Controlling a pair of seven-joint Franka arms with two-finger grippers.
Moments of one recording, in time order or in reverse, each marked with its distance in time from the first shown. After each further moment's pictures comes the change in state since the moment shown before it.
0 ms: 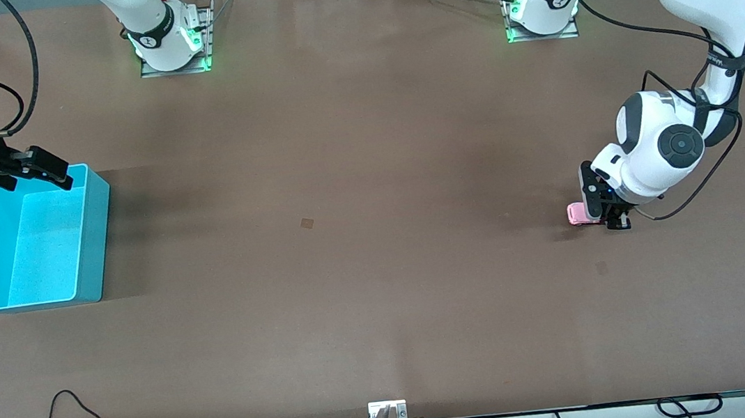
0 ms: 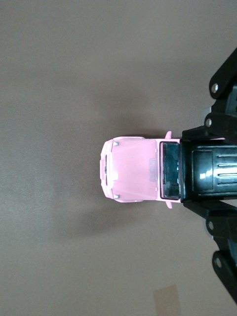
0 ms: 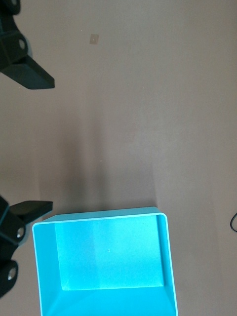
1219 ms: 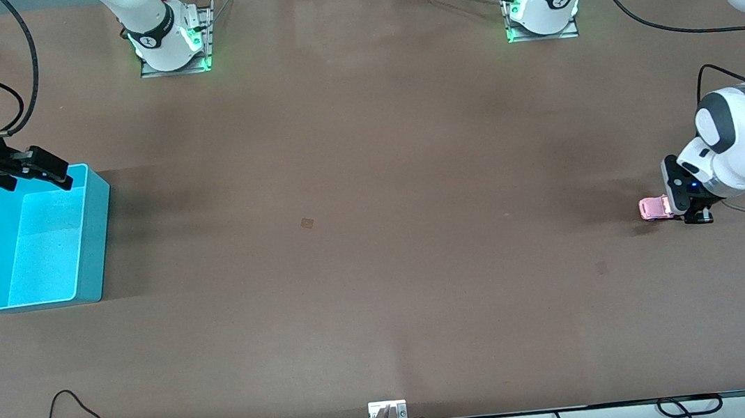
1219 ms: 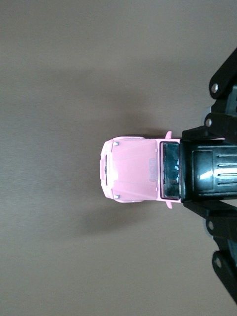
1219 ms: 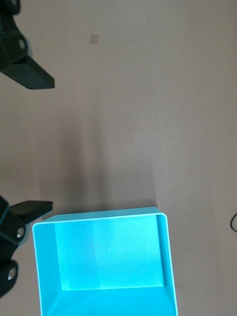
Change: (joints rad) left arm 0.288 0.067 0.004 0.109 0.000 -0.012 0.288; right arm 0.000 0.000 0.000 0.000 0.000 0.000 0.000
